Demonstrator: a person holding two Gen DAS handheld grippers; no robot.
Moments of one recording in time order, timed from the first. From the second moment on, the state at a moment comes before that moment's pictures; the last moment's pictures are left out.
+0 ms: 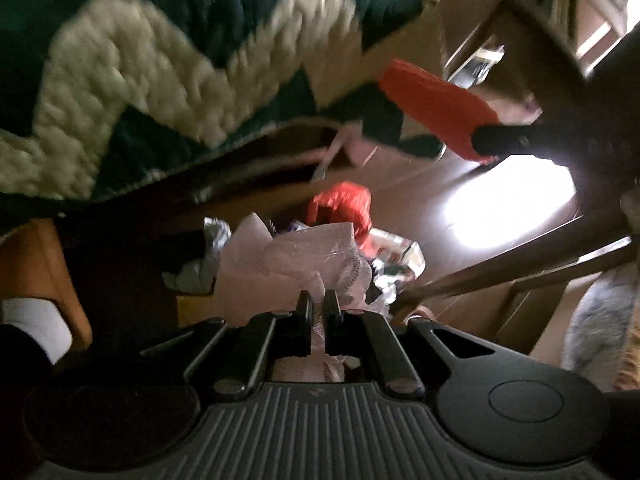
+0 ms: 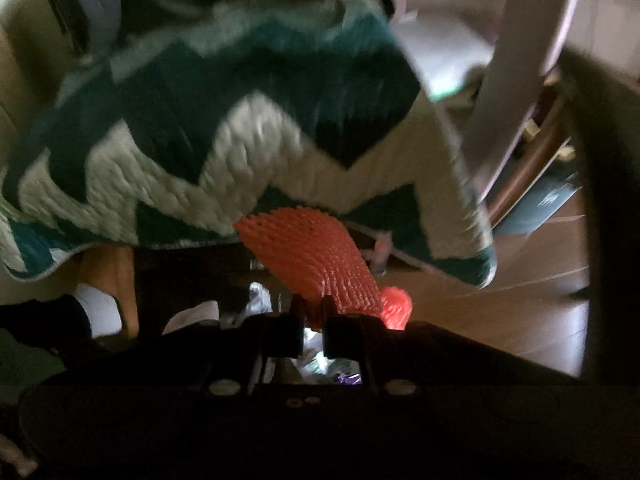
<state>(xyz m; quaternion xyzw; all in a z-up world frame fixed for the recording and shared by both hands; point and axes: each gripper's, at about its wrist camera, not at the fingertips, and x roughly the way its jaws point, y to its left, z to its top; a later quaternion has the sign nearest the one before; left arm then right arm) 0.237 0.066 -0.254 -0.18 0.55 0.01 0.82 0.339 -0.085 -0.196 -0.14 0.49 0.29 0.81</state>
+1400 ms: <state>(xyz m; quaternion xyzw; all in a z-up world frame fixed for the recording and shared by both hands) 0.314 -0.150 0.228 -0.06 0.24 -0.14 0.96 0.274 -0.318 0.177 -0.20 0.21 0.14 0.95</state>
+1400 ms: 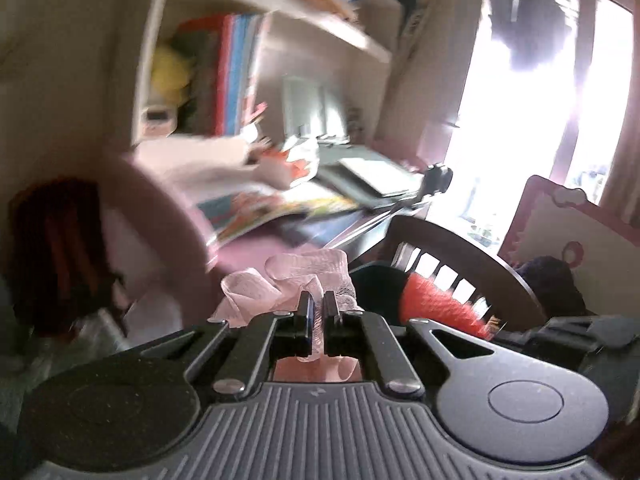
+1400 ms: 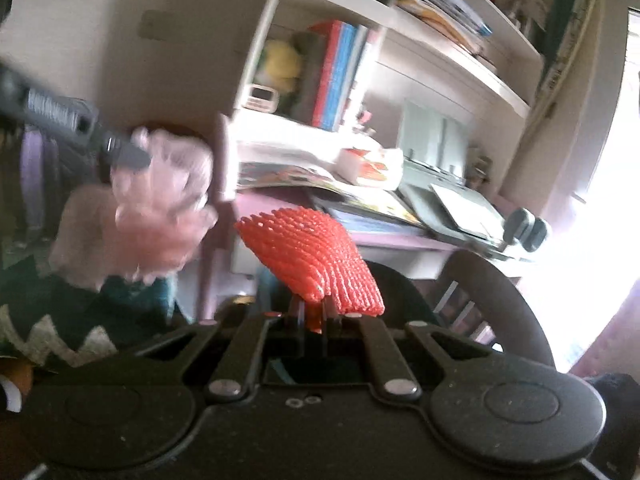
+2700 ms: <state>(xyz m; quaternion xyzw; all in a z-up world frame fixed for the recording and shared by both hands) 0.397 -0.287 0.139 0.01 0.35 -0.18 0.92 0.325 -0.372 0.134 -0.18 0.32 0.15 0.92</state>
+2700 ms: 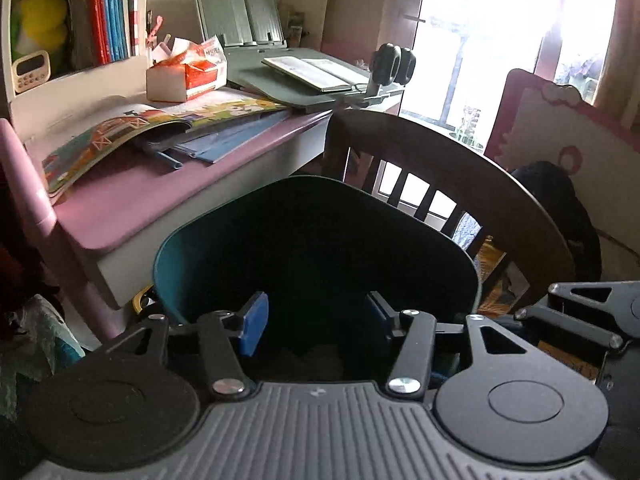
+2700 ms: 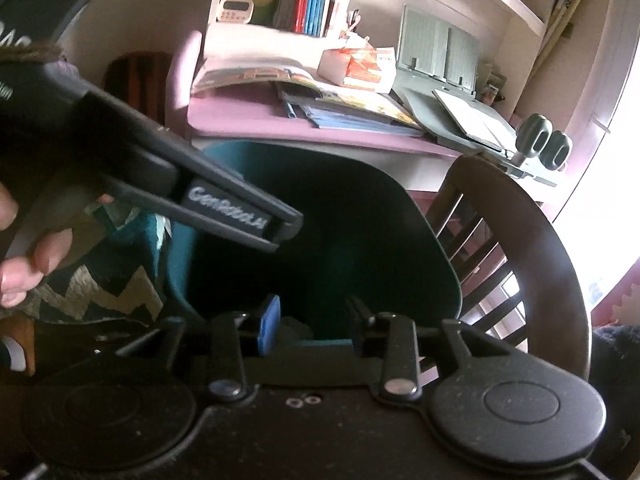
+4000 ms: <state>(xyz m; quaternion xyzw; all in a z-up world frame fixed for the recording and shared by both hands) 0.186 0.007 0.087 -0.04 0.34 -0.07 0.94 0.203 -0.175 0.087 -0.06 0.33 0.28 0.90</state>
